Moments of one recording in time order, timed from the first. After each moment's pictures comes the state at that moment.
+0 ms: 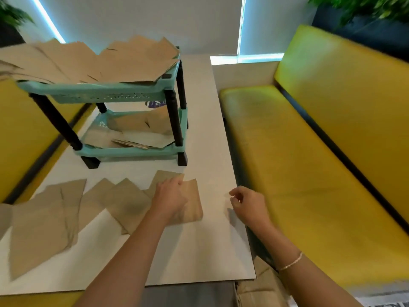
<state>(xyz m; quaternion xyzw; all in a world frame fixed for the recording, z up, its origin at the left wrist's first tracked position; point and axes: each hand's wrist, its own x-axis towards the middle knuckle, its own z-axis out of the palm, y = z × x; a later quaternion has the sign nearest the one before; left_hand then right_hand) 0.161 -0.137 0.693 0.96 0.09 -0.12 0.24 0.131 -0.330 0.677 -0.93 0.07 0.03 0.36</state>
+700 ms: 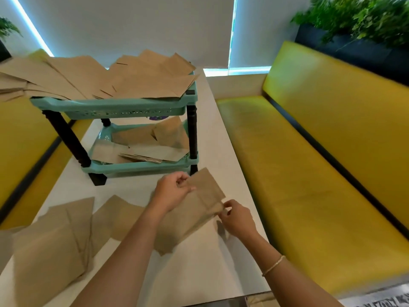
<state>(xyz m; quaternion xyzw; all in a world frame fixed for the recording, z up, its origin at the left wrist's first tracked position) 0.197 -0.075 0.710 0.90 0.00 -0.03 0.43 0.143 -0.246 0.673 -0.91 0.17 0.15 0.36</state>
